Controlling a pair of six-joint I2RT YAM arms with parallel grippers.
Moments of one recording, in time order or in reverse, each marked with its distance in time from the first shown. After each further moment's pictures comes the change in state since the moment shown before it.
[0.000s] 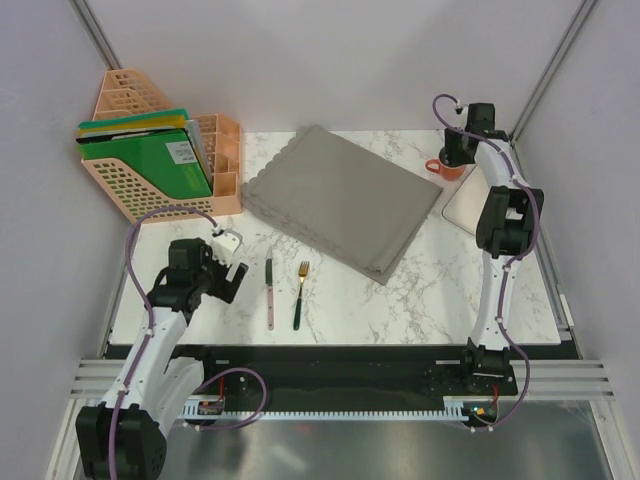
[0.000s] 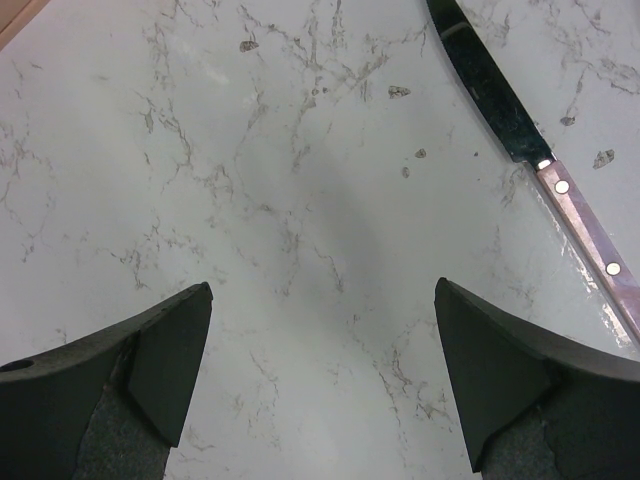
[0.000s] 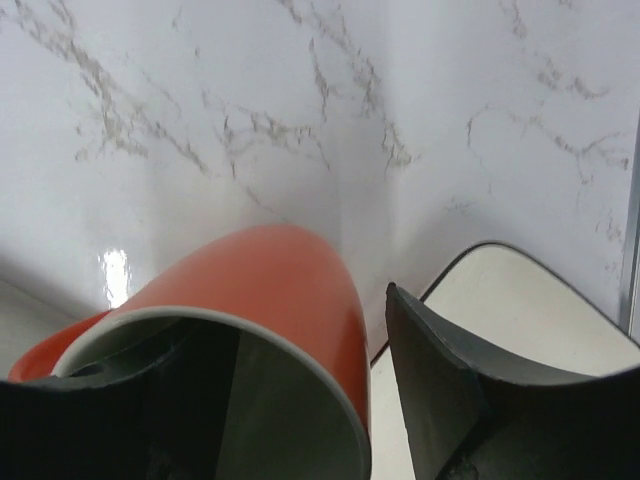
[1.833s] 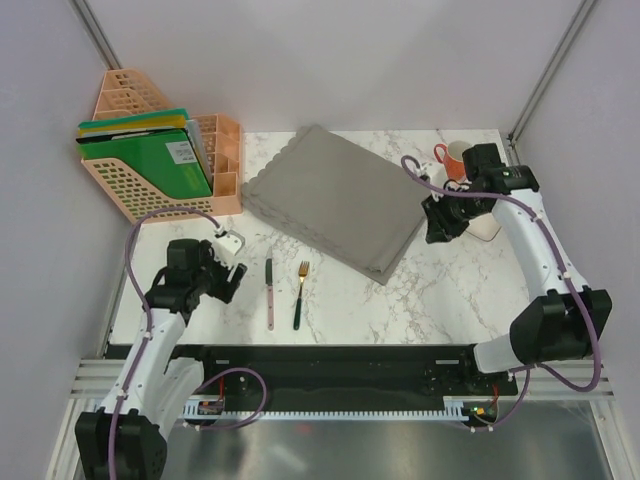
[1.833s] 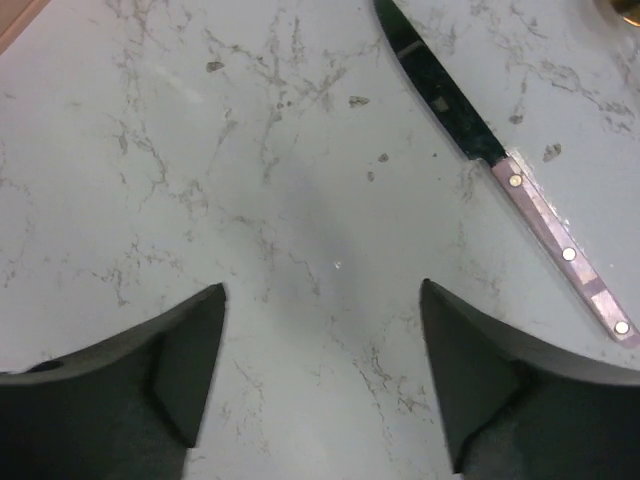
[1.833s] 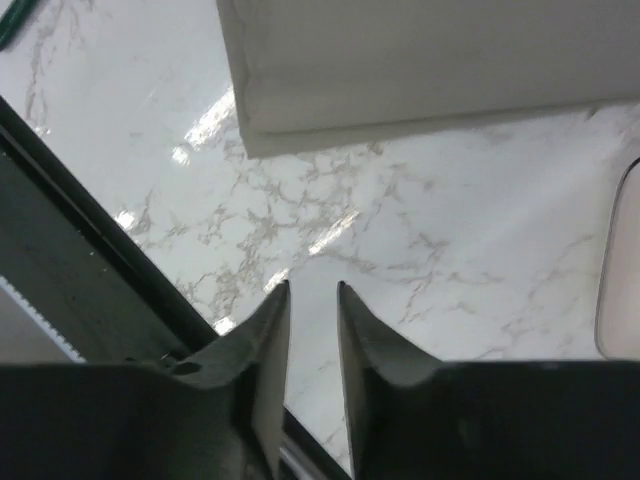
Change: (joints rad) left arm 0.000 -0.033 0.004 -0.017 0.046 0.011; right arm 0.164 -0.966 -0.747 -0.584 -0.553 -0.464
